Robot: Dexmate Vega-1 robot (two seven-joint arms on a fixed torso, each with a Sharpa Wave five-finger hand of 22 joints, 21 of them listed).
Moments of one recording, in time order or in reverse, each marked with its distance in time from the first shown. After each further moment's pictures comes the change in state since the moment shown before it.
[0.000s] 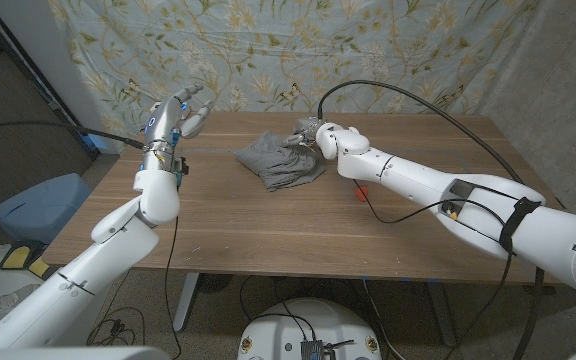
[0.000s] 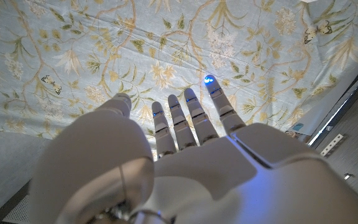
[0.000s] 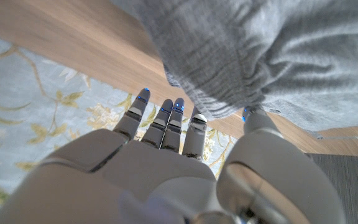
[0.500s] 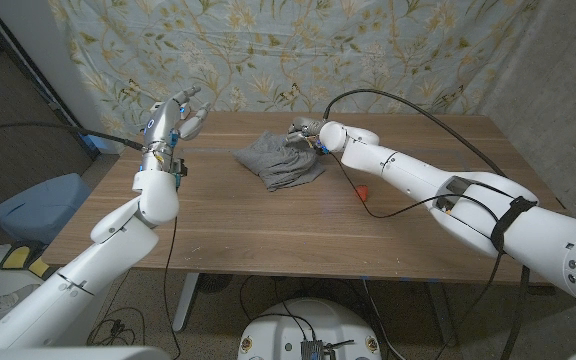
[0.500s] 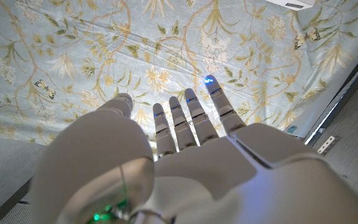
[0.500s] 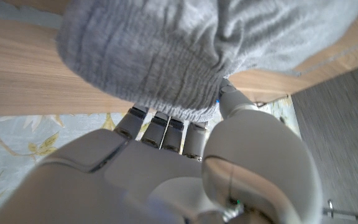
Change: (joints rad) left arm 0.004 0.002 -0.001 0.001 -0.012 0.023 -0.006; left_hand -0.007 0.007 0.008 -0.008 0.000 -0.030 0.002 -0.004 0.000 -0.020 0.006 -0.004 0.000 -0.015 0.004 0.000 -0.005 -0.007 0.004 -0.008 0.000; right arm -0.042 0.048 0.153 0.121 0.329 0.222 -0.111; right_hand 0.321 0.073 0.093 -0.018 -0.028 0.122 -0.034 0.053 0.008 0.163 -0.037 0.031 0.002 0.145 -0.005 0.091 0.034 0.107 -0.067 0.044 0.003
